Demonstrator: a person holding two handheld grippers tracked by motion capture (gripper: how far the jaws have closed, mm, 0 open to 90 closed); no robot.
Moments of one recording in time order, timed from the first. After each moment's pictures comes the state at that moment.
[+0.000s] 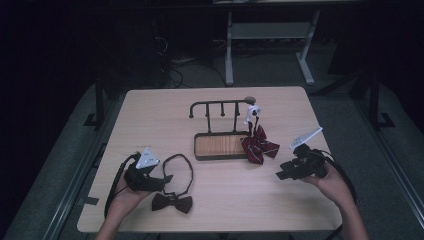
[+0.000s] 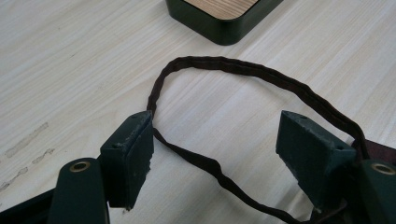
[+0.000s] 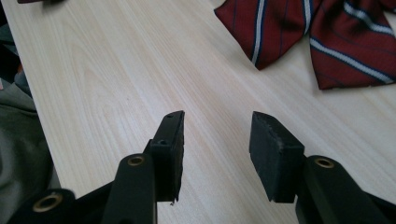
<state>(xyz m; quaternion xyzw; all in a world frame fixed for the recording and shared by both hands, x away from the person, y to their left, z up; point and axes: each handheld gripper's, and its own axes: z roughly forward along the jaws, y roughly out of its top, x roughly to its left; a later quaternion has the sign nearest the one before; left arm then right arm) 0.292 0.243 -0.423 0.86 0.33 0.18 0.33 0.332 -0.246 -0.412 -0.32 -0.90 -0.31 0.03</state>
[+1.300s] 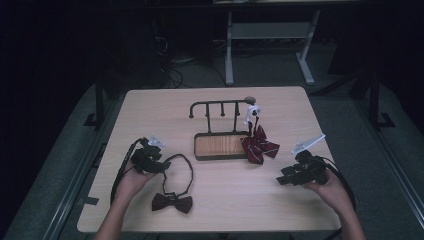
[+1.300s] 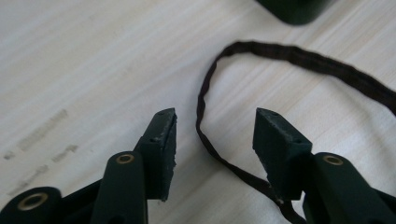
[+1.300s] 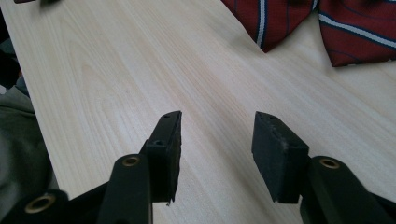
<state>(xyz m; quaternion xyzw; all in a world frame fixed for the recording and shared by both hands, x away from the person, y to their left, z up) 0.350 0.236 -0.431 0.88 0.39 0.14 0.23 0.321 -0.252 -0.427 -0.34 -0.88 -0.32 0.04</state>
